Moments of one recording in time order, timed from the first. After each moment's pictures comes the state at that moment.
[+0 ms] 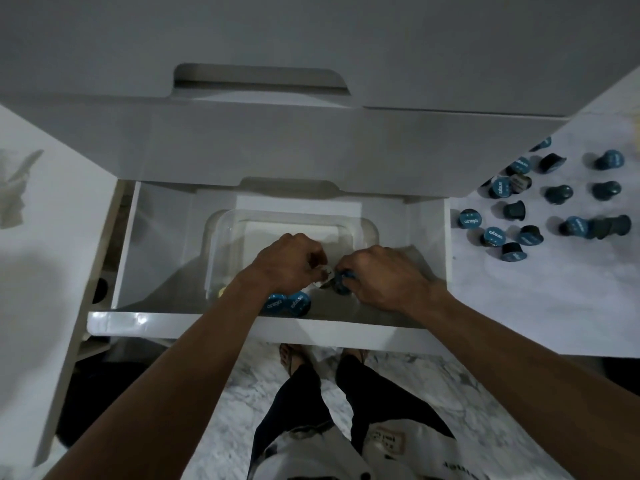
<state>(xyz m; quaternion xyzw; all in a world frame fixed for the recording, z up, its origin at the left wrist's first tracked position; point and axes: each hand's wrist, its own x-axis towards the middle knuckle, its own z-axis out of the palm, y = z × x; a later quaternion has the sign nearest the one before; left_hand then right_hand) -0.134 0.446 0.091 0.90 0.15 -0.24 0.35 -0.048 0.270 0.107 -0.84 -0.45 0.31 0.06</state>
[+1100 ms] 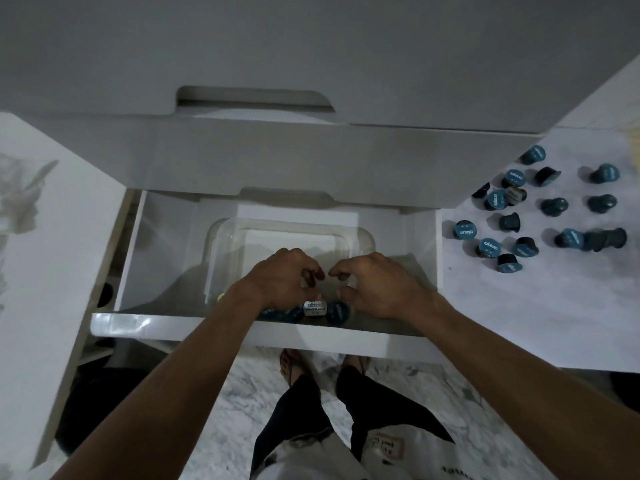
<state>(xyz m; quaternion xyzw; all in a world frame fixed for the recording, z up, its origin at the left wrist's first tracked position) -0.144 0.440 0.103 0.89 0.14 -0.26 0.34 -0.046 0.261 0.112 -0.83 -0.42 0.34 0.14</state>
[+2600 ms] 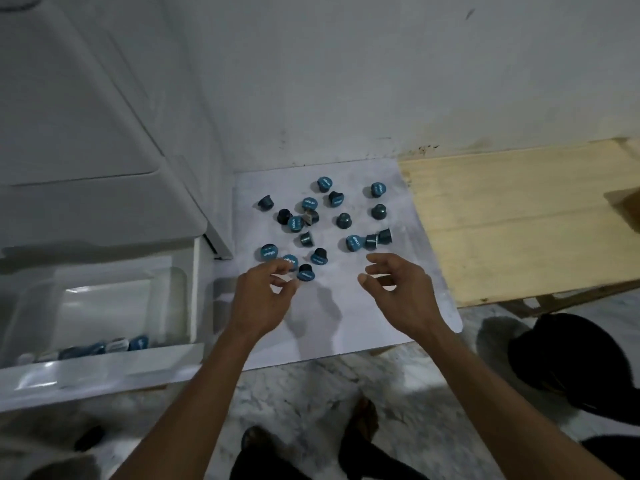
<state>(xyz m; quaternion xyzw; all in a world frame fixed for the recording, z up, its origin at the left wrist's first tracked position) -0.023 0.127 0.146 0.88 0.22 0.05 0.43 0.056 -0.094 0.162 -0.86 -0.09 0.13 0.48</state>
